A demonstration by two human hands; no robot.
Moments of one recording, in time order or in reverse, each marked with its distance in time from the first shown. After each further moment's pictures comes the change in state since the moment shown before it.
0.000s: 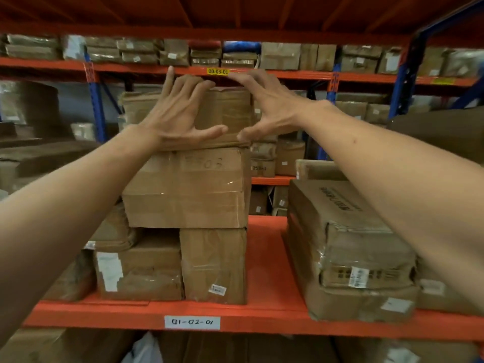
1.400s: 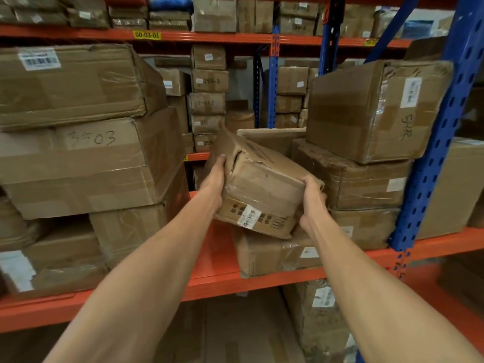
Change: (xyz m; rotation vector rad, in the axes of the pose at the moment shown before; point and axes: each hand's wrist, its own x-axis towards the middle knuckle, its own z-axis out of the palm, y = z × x) left_hand 0.003 0.278 0.181 -1.609 -0.482 -1.465; right_hand -0.284 0.115 0.174 1.508 0.628 1.533
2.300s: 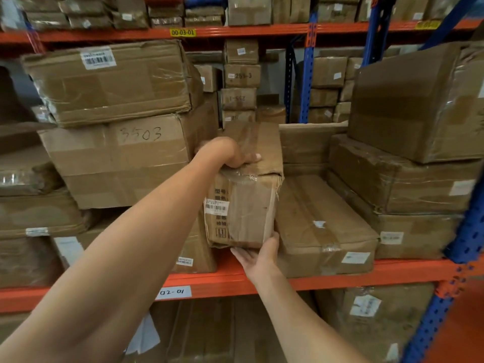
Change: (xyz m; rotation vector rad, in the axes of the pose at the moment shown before) left_hand -0.008 0.098 -0.045 1.646 0.218 0.163; right_hand -0.070 0.173 0.106 0.548 -0.194 0.589
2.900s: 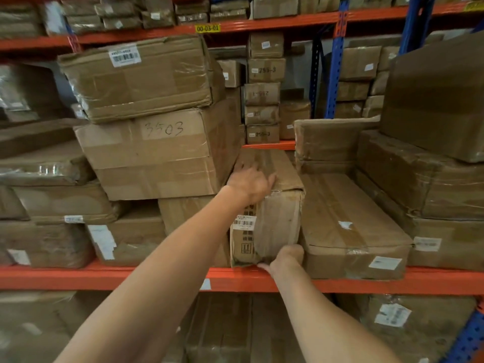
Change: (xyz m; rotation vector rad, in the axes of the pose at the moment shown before) left_hand -0.011 -0.014 0.091 0.072 0.241 0.236; right_hand 0.026 -0.003 -0.006 -0.340 0.357 -0.076
